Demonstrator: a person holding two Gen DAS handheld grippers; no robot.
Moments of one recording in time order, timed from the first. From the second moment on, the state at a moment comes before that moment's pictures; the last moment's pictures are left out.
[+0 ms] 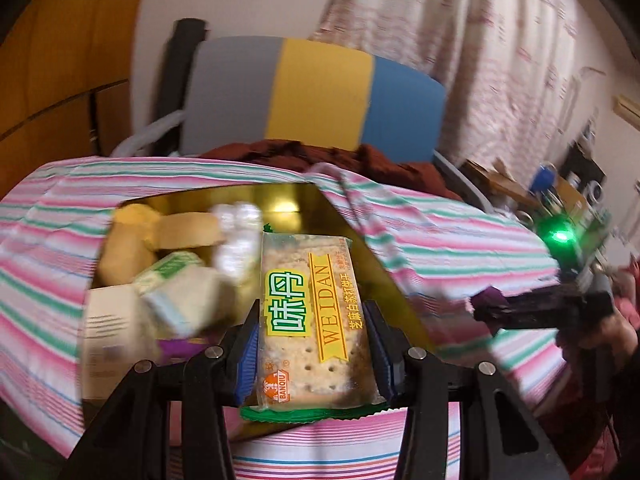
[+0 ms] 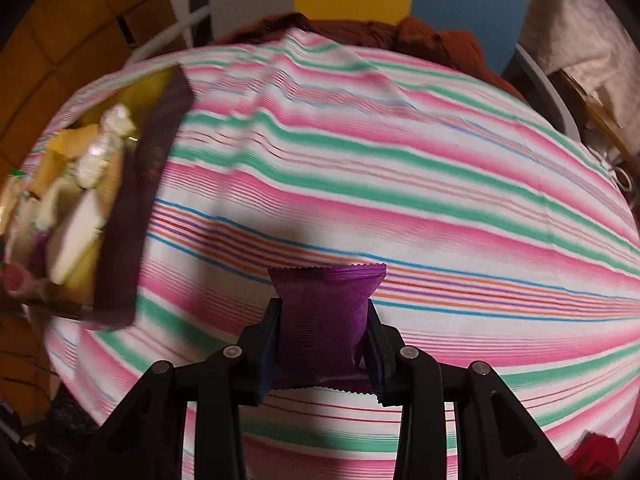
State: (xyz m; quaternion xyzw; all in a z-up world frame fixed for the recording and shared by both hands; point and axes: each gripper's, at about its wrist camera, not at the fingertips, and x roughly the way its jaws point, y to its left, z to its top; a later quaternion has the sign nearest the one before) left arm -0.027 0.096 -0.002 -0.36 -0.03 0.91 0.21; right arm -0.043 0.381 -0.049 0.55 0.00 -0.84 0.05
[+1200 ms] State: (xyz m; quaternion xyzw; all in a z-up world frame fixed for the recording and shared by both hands) left arm -0.086 0.076 -0.009 -0.38 -0.09 0.90 0.18; right arm -0.038 0.236 -0.026 0.48 -0.03 -0.85 0.19
